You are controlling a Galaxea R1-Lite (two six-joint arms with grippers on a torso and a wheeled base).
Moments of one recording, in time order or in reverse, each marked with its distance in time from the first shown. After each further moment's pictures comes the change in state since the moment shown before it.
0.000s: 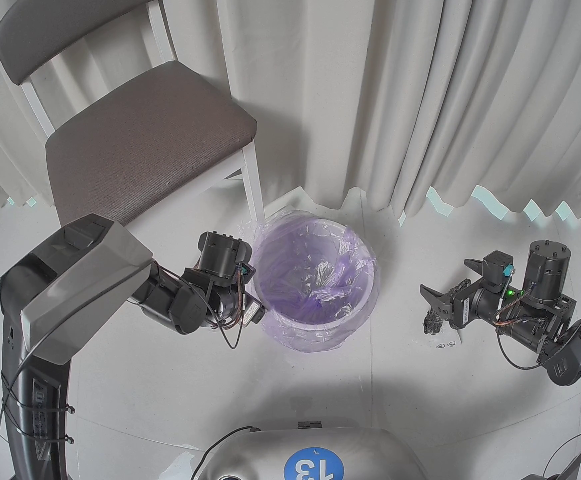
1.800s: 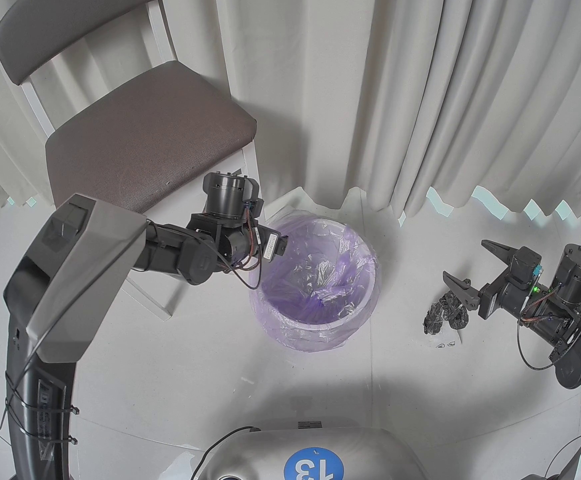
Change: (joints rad) left arm -0.010 0.039 -0.424 0.169 -0.055 -0.191; right arm -0.178 0.049 0.110 -0.358 0.284 -0.090
